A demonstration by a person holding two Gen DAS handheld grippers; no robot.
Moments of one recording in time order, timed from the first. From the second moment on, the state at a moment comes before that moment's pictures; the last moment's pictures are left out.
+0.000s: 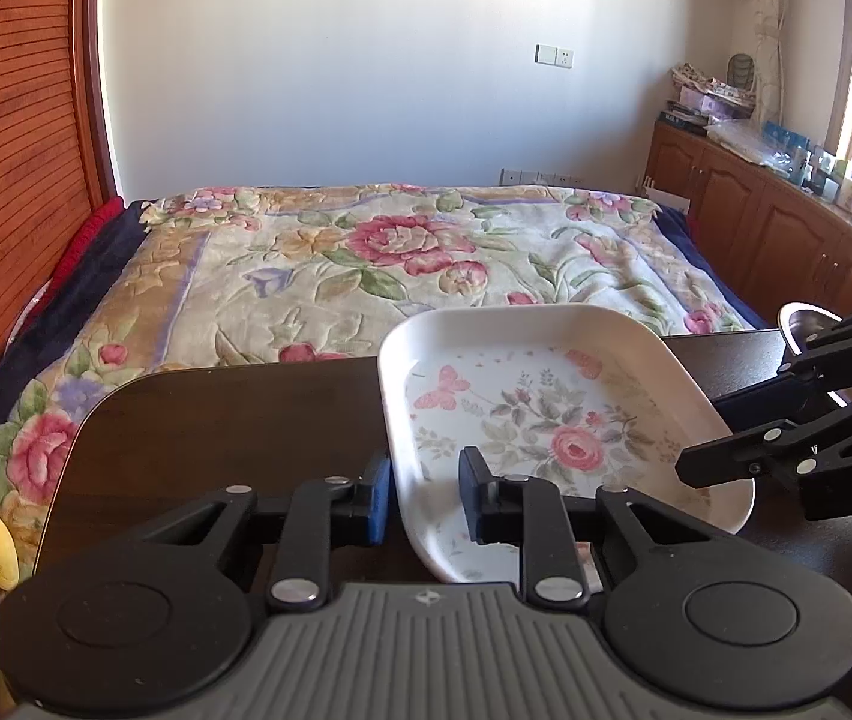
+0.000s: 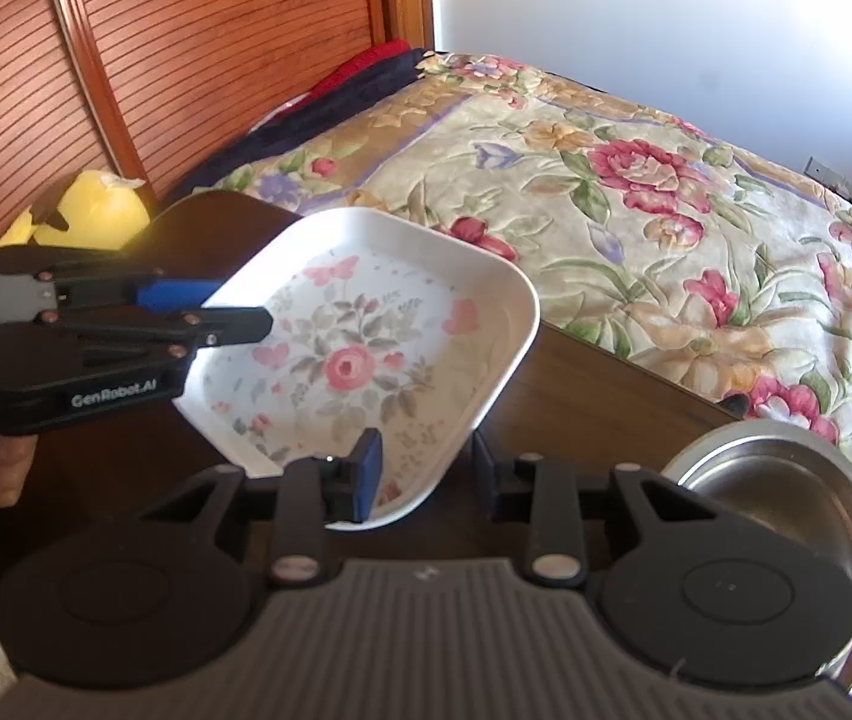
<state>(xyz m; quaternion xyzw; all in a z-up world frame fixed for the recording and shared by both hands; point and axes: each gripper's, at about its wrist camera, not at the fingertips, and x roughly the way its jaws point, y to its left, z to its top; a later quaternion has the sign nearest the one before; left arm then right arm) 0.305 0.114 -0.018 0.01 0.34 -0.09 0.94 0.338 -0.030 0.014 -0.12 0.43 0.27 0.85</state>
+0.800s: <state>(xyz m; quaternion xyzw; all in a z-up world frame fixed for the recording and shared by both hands) 0.270 0.114 0.000 0.02 0.32 -0.09 0.94 0.317 -0.043 0.023 -0.09 0.41 0.28 0.86</state>
